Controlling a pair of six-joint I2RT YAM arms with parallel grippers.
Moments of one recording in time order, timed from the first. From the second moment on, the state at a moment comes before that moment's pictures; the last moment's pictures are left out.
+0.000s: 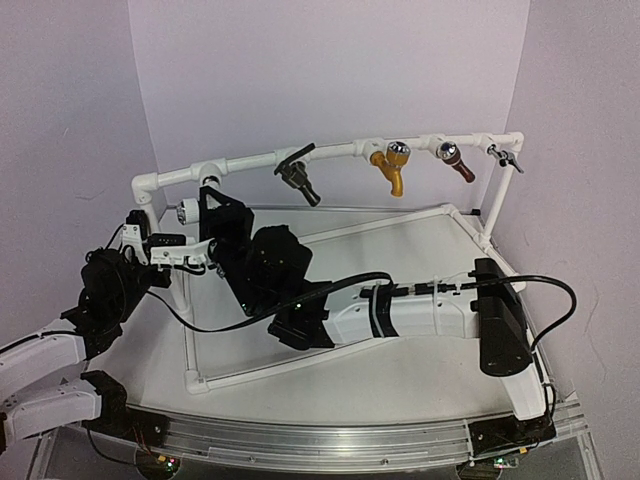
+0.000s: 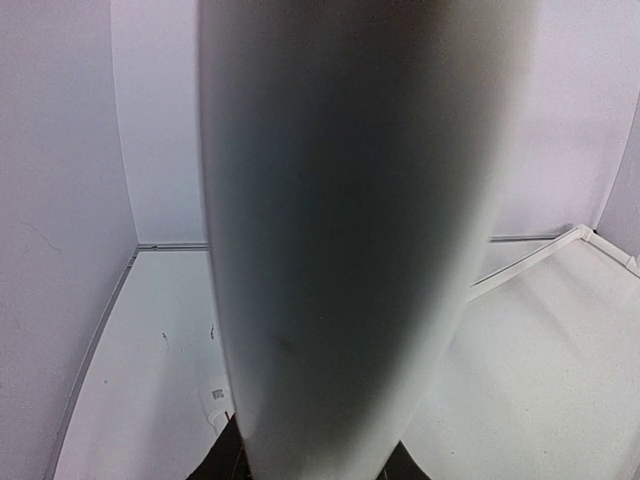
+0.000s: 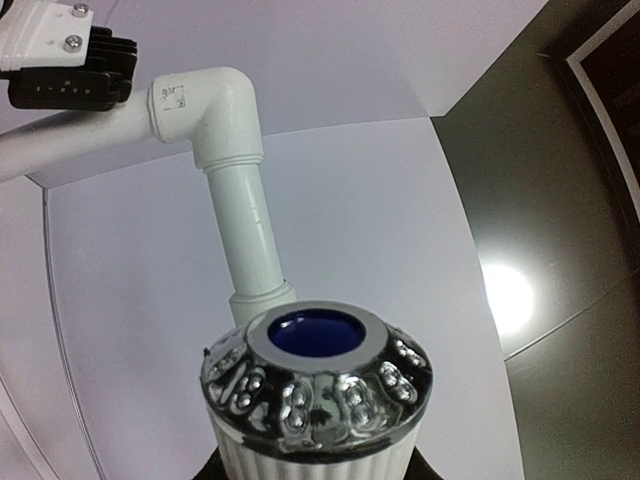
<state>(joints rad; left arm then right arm) -0.43 0.77 0.33 0.37 -0.22 -0.10 1.33 2.22 1.87 0.77 0.67 -1.74</state>
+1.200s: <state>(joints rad) -0.43 0.78 0.33 0.38 -0.23 -0.10 1.34 2.26 2.08 0.51 0.79 -1.48</state>
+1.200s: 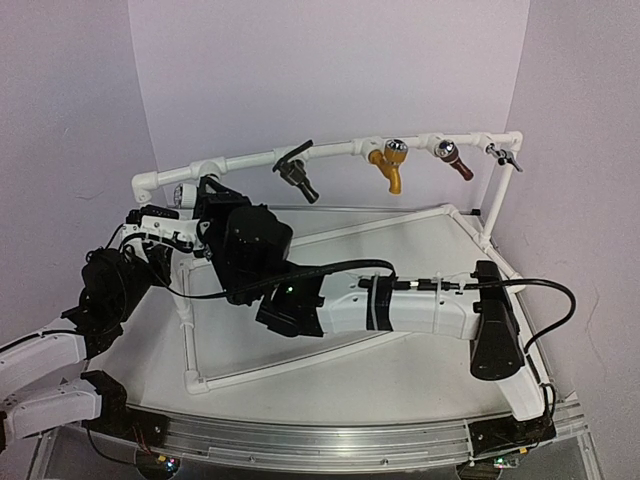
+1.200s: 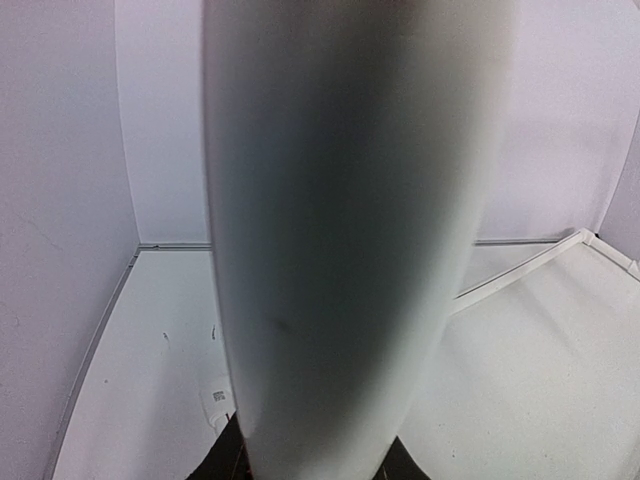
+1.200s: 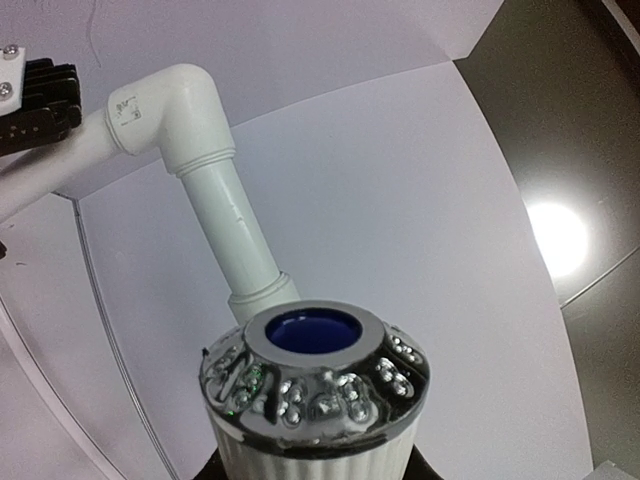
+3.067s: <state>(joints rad) -0.43 0.77 0.38 0.26 -0.22 -0.14 1.34 2.31 2.10 0.65 0.87 -1.02</state>
